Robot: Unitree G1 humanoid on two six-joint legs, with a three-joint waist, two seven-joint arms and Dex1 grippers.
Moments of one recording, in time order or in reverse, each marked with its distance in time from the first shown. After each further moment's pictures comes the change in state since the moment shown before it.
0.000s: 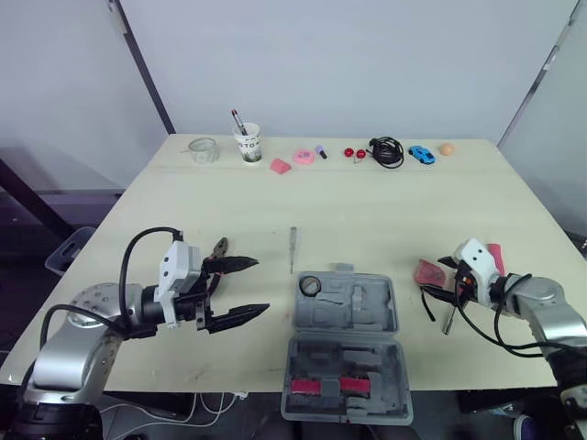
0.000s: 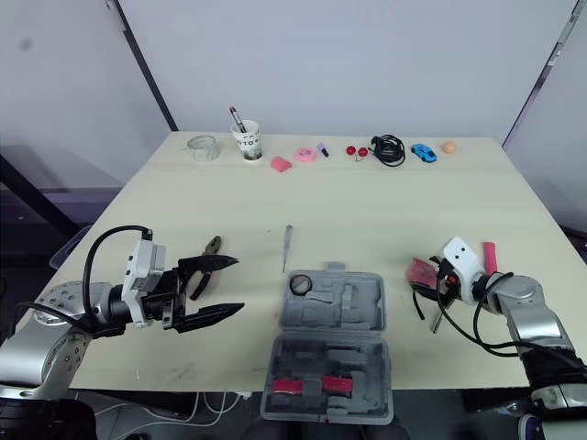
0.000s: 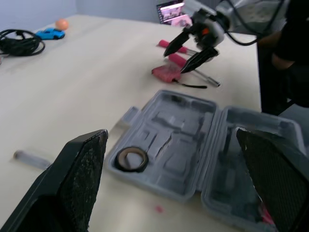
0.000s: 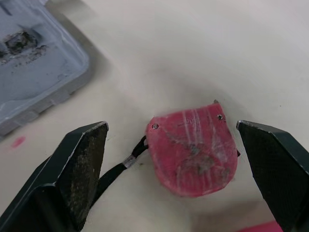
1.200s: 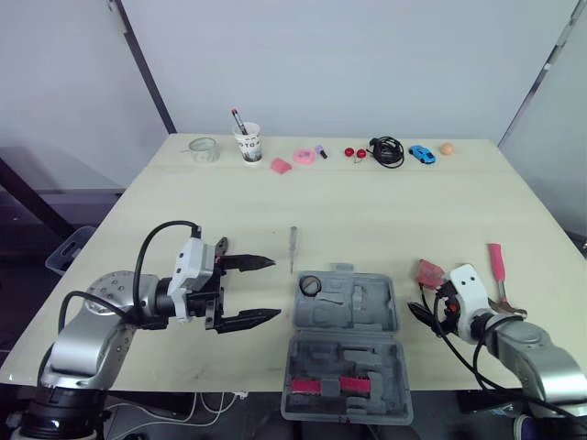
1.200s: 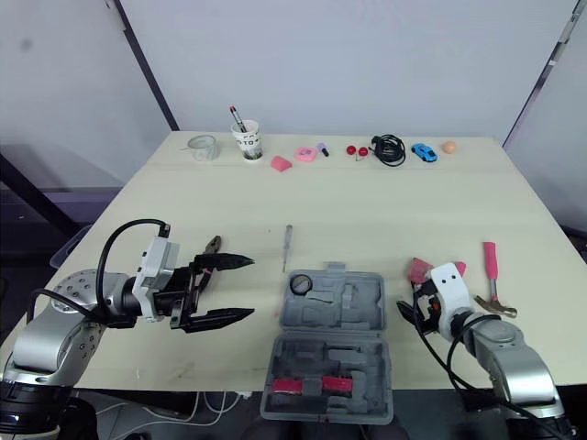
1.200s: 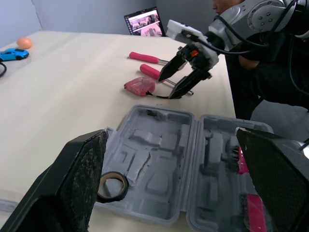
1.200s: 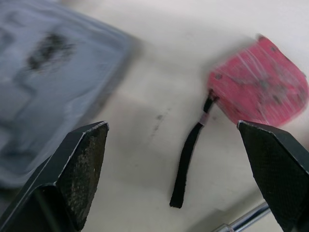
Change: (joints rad) left arm -0.091 -0.006 -0.071 0.009 0.011 -0.024 -0.070; right arm 0.344 0.237 -0.104 -0.692 0.079 0.612 -0.478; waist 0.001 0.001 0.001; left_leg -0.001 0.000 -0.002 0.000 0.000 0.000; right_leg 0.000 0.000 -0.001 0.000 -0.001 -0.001
